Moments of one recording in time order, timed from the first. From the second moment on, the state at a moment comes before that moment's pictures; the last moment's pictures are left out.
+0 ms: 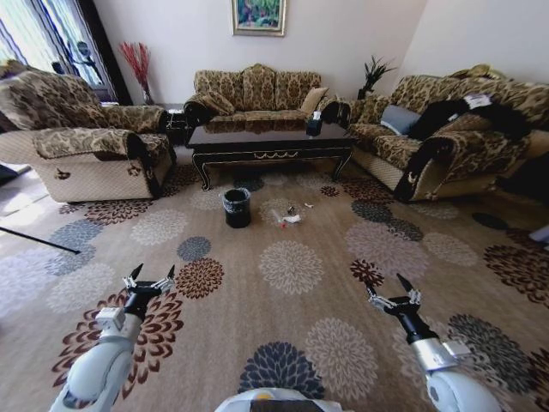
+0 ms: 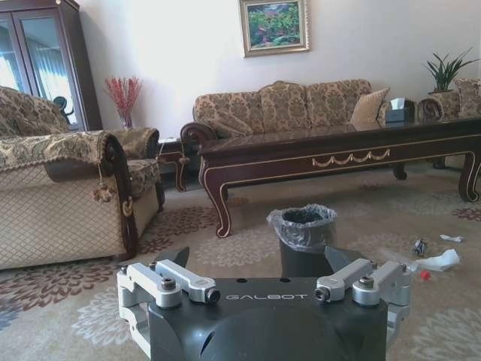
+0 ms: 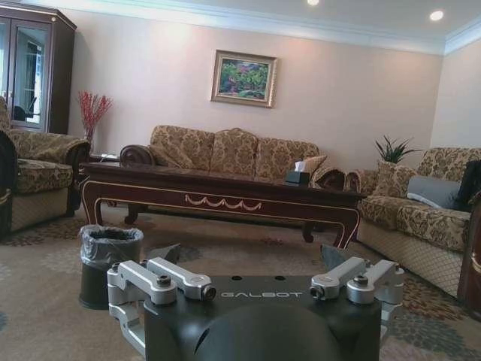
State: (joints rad) left arm 1.64 -1.11 -0.79 -2.11 -0.42 0.10 -0.06; right arm -1.76 1.20 0.90 1.99 0.43 0.25 -0.25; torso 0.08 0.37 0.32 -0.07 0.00
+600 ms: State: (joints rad) left arm 1.64 -1.11 -0.79 -2.10 -0.42 0.10 -0.06; right arm -1.75 1.19 0.90 1.97 0.44 0.25 -0.25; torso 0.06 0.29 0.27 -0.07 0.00
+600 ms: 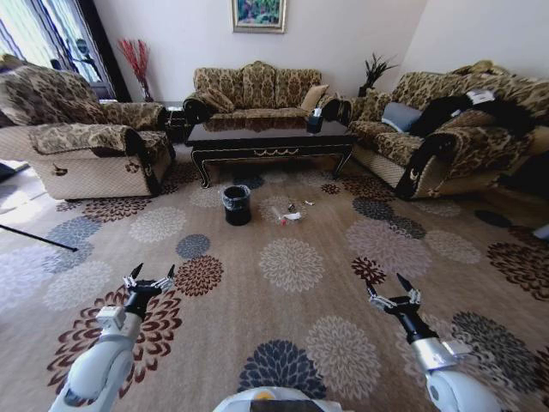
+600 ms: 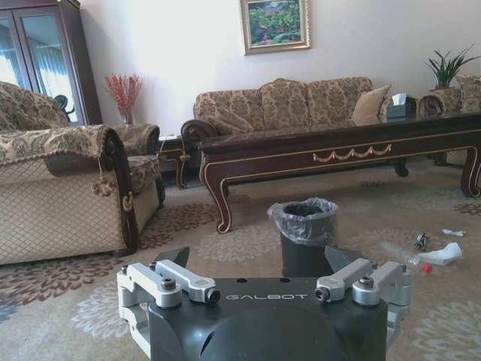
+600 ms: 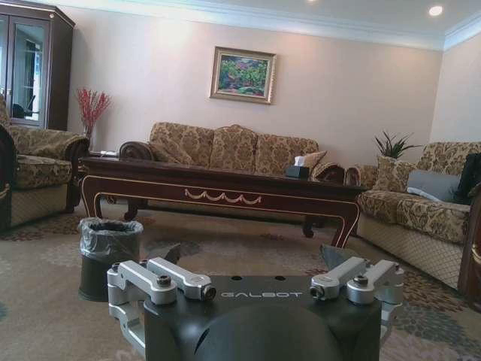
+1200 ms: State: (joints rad) left arm 1.64 -1.11 -0.79 -2.10 -0.42 0.10 -0.06; right arm -1.75 1.20 0.90 1.97 0.44 0.26 -0.26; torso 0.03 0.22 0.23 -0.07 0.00
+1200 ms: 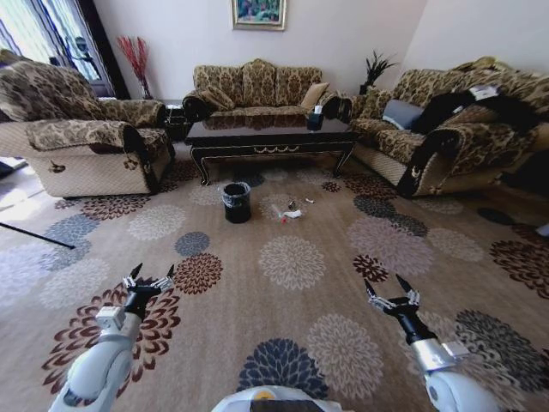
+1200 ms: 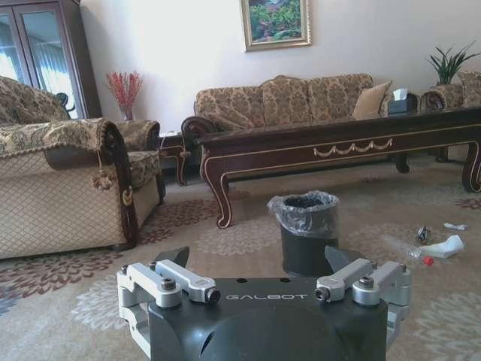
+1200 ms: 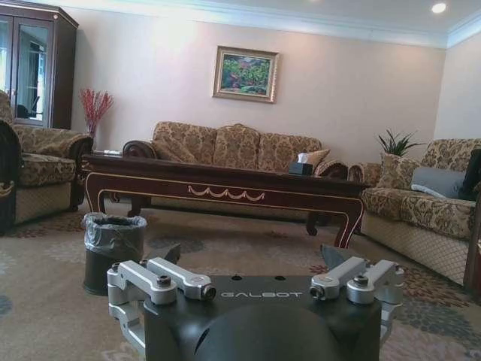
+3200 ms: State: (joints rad) left arm 1.63 -1.12 -0.78 -2.10 -0.48 0.11 -0.10; right arm -1.77 1.21 0.91 1.97 0.44 0.27 -0.28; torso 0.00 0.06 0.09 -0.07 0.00
